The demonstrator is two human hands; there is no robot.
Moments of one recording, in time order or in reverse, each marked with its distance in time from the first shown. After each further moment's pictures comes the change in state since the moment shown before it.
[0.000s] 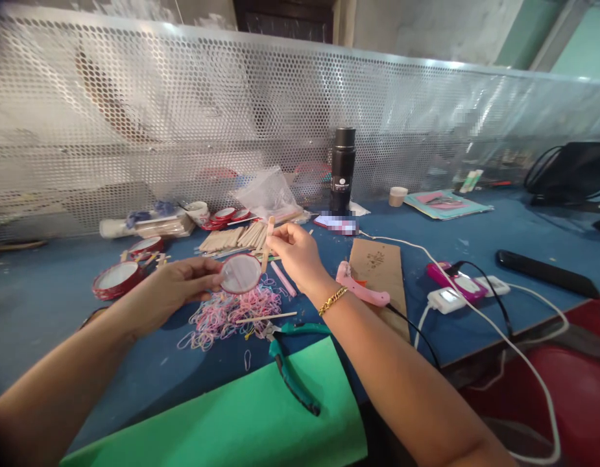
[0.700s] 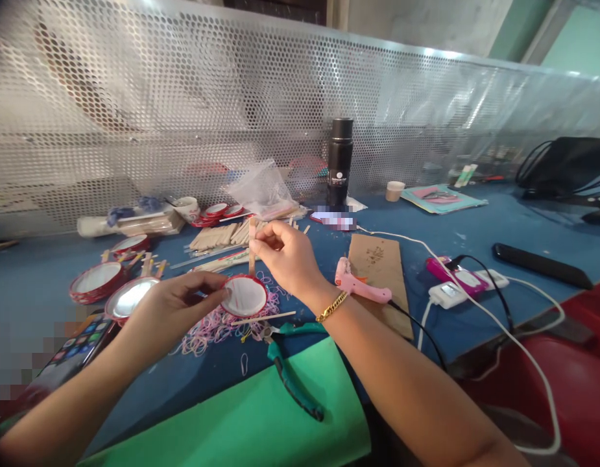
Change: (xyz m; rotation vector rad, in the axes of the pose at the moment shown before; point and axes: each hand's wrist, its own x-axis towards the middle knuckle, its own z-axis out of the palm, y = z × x) left_hand -0.021 -0.017 0.024 0.249 0.080 0.246; right_hand -0.010 -0.003 0.003 -0.212 -0.072 -0.205
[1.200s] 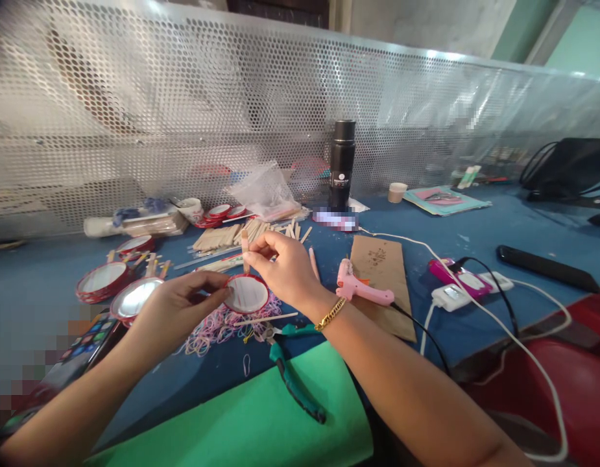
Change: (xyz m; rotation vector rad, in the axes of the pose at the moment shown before) left_hand 0.000 -0.004 0.000 0.109 0.006 0.072; right_hand -0.010 -0.005 0.009 -0.038 -0.053 -0.011
